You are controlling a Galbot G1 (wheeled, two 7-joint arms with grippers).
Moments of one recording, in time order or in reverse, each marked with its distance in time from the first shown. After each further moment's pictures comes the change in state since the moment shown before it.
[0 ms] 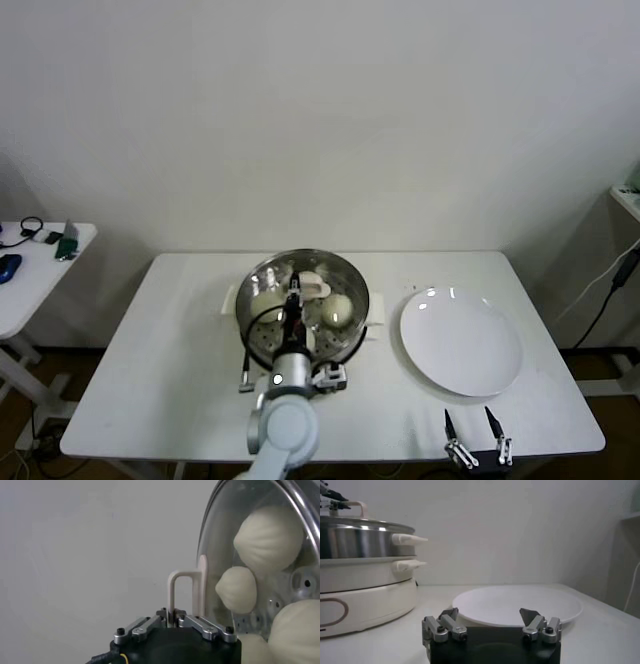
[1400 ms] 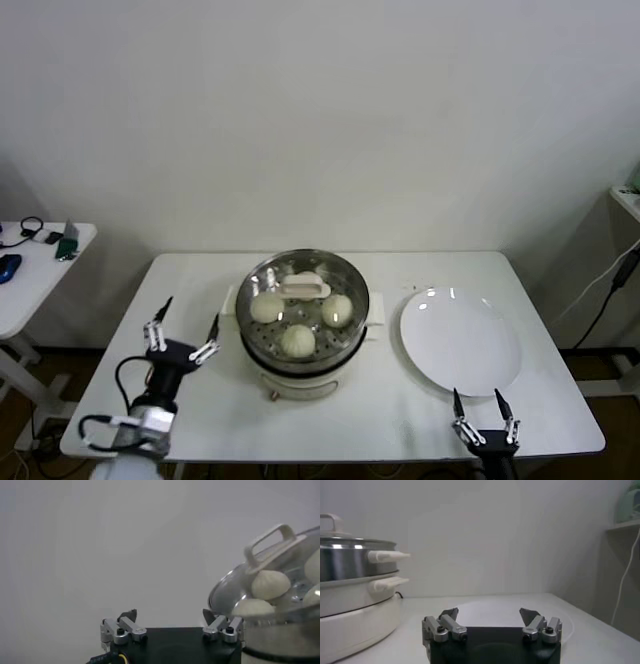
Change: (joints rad) left arm 0.405 0.249 -0.552 -0.224 -1.426 -0.509 -0.200; right arm 0.025 0.000 0.027 0.077 0.008 -0.085 0.062
